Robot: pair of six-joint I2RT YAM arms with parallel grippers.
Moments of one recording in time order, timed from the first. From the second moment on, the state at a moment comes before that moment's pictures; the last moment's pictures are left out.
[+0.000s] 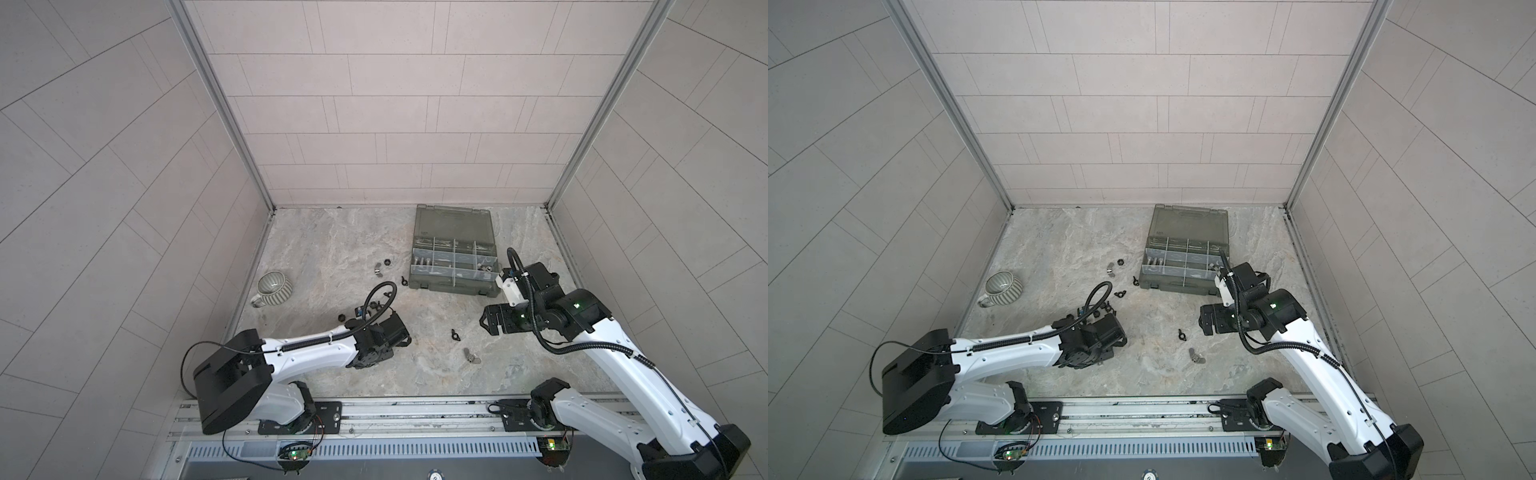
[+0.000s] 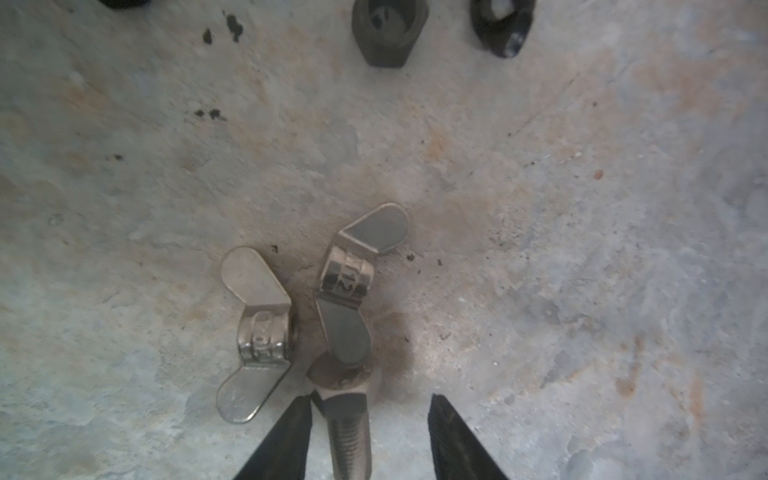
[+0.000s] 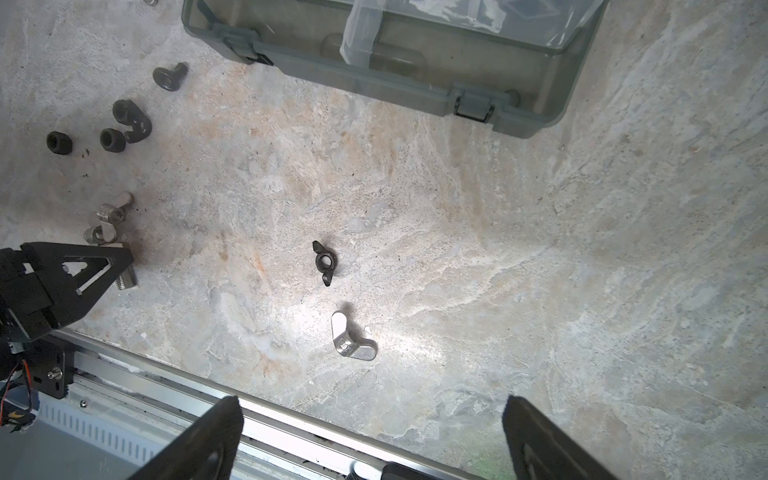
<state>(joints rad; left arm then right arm) -1.01 1.37 0.66 -0.67 -0.24 -1.32 0.39 0.94 0.97 -1.16 -0.10 0.31</state>
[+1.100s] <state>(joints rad) -0.94 1.61 1.07 -0.86 -0.14 -1.07 0.32 0.98 0.97 -1.13 -0.10 0.29</state>
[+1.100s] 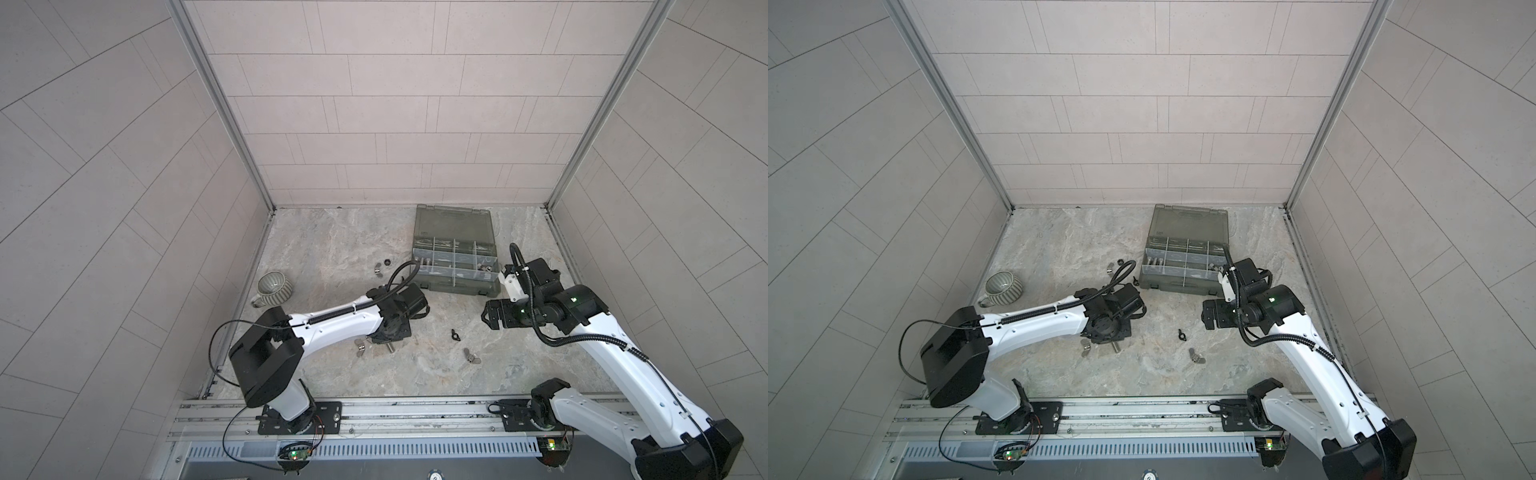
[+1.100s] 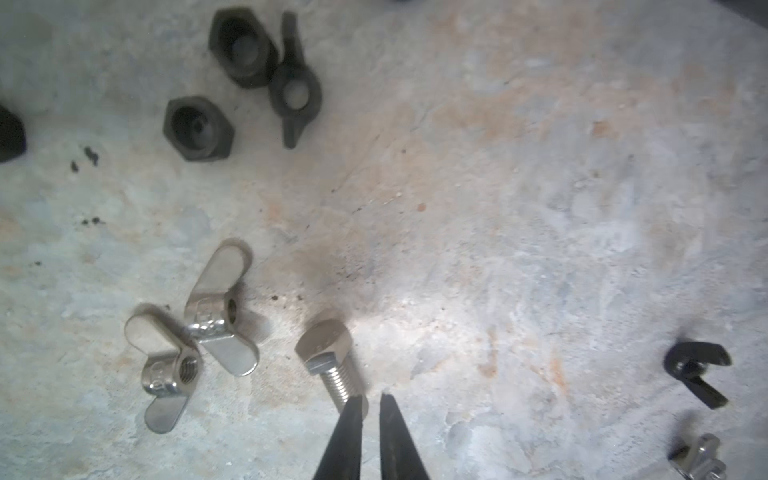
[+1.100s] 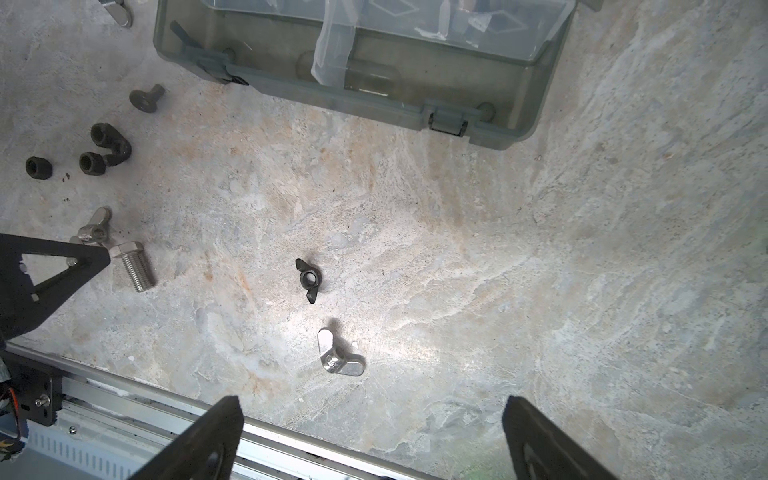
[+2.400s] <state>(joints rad) -0.99 1.61 0.91 -0.73 -0.13 -1.18 0.32 0.92 0.97 -1.19 -0.11 0.28</state>
